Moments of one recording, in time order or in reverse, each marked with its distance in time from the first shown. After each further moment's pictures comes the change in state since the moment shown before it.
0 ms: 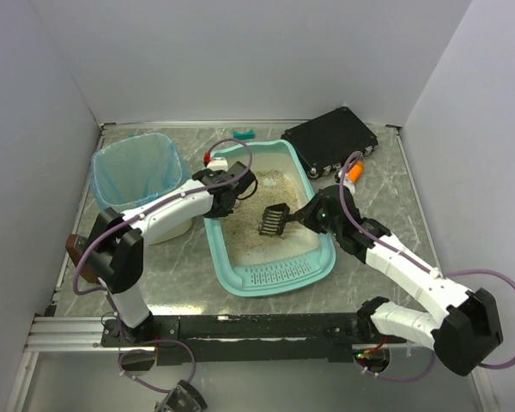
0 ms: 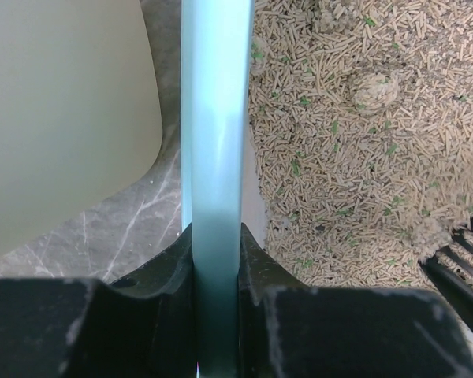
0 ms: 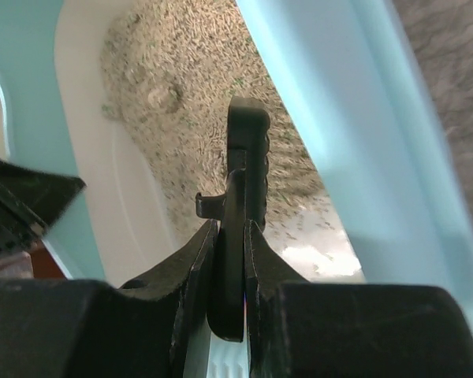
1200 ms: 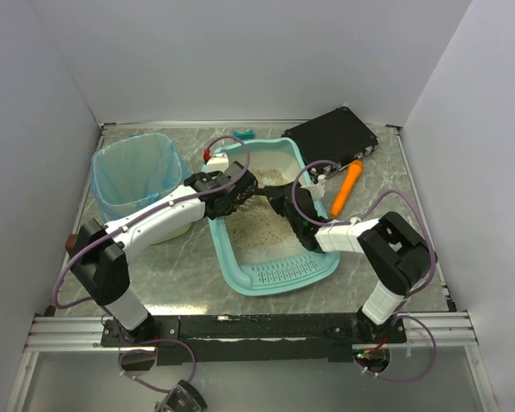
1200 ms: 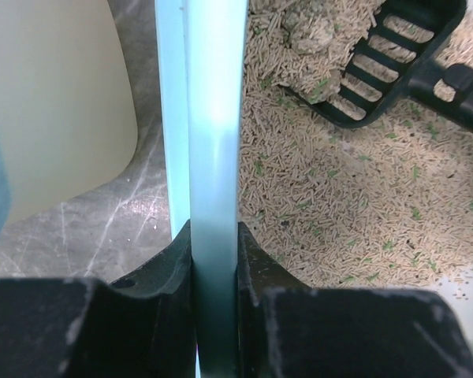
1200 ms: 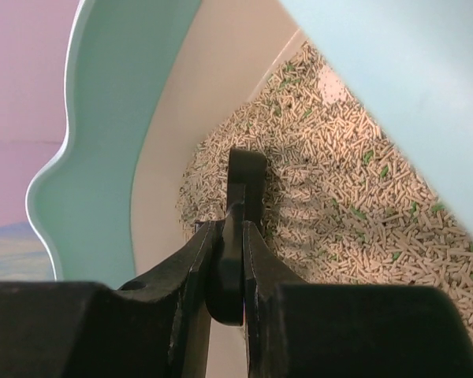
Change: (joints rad) left arm -0.047 -0.113 -0.031 0.062 0.016 0.003; right arm 0.108 0.613 -0.039 0.953 0.237 0.392
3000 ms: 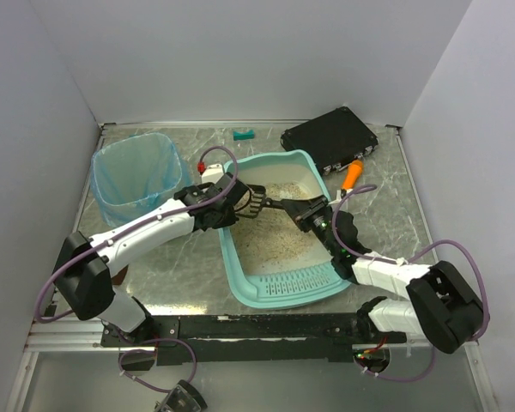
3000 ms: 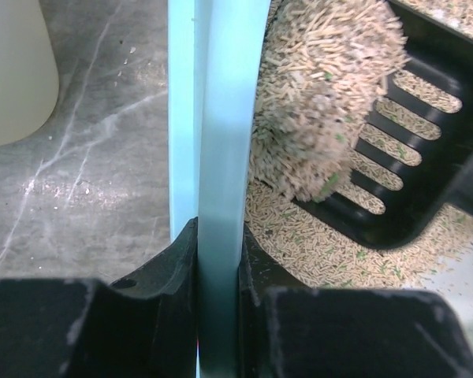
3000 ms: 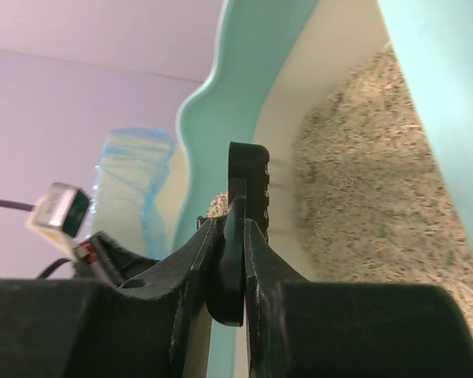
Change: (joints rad) left arm -0.014 -0.122 -0.145 0.107 0.132 -0.121; right arm -0.118 -0.452 -0.384 0.167 -0.288 -0.002
